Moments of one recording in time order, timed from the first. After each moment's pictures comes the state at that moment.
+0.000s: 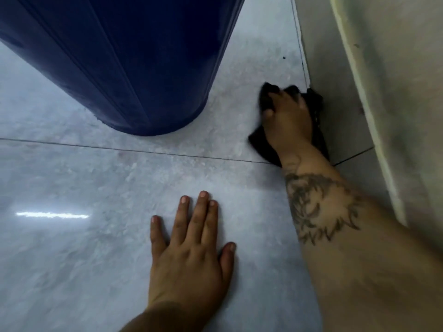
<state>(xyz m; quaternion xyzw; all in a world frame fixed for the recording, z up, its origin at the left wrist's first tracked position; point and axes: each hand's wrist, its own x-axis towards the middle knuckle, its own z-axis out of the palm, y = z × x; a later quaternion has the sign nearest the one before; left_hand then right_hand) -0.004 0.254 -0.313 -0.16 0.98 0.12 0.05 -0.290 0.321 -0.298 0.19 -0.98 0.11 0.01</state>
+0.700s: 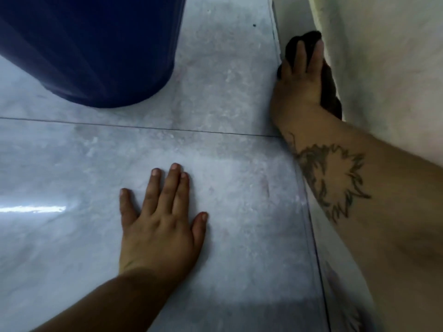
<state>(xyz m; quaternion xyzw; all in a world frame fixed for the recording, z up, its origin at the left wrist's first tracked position) -0.006 0.256 -0.305 -0.16 0.97 0.13 0.12 -0.295 0.364 -0.267 0.15 -0.87 -0.46 0.01</state>
